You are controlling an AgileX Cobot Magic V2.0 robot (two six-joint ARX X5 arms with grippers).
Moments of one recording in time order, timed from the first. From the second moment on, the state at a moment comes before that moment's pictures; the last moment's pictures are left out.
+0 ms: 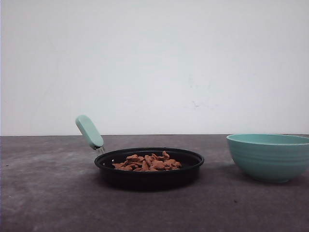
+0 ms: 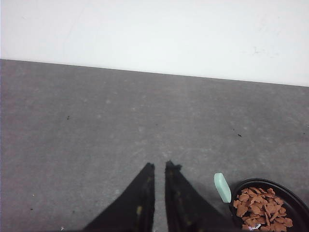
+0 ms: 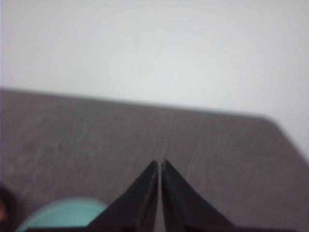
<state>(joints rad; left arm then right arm) -0.36 0.42 0.97 -0.82 -0.24 -0.20 0.15 0.08 0.26 -0.23 0.00 0.01</state>
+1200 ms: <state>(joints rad) -0.36 0.42 0.97 -0.82 -0.24 -0.20 0.07 0.00 0.02 -0.17 -0.16 0.10</state>
